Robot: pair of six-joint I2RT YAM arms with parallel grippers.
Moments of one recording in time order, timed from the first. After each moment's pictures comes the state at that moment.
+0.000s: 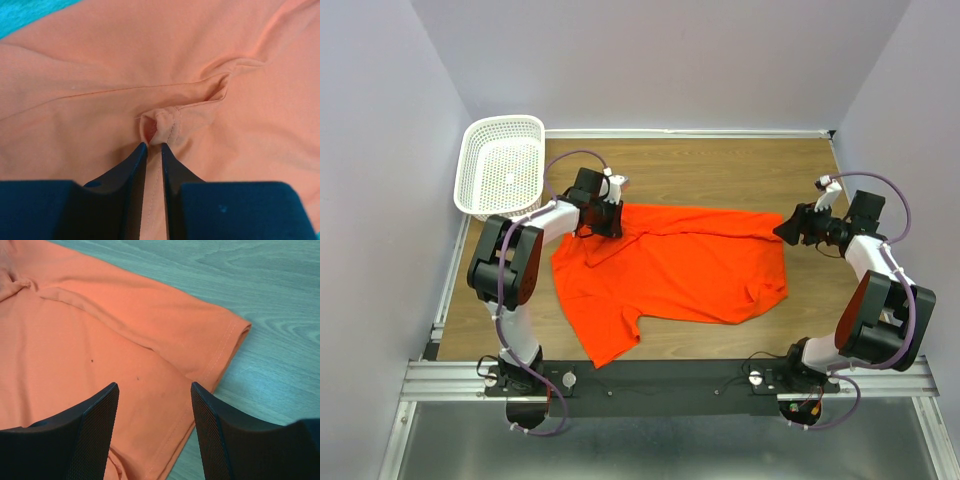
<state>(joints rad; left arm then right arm) -0.34 1.87 1.16 -0.24 0.36 -0.02 -0.39 1.43 0.81 -0.21 -0.85 -0.32</state>
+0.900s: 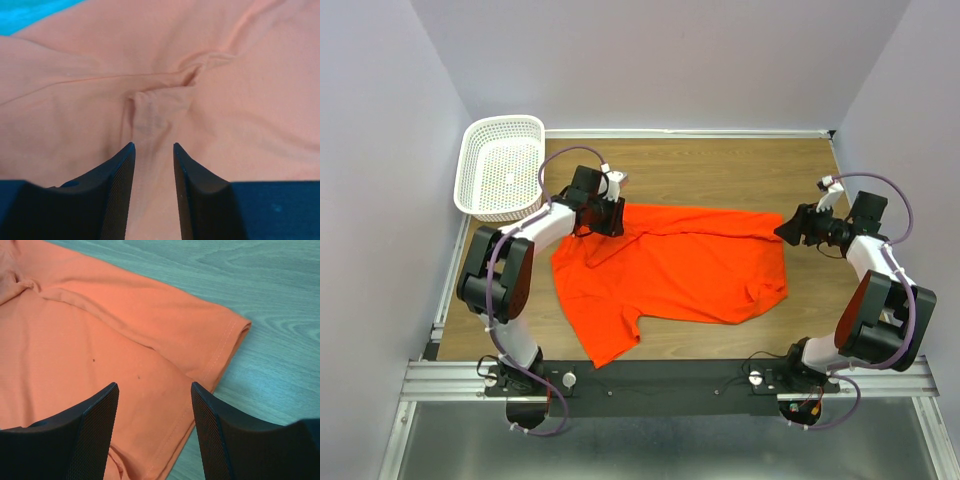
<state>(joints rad) -0.36 1.75 1.12 -0.26 0.34 -0.03 -0.41 1.43 0.81 -0.21 -0.87 -0.32</state>
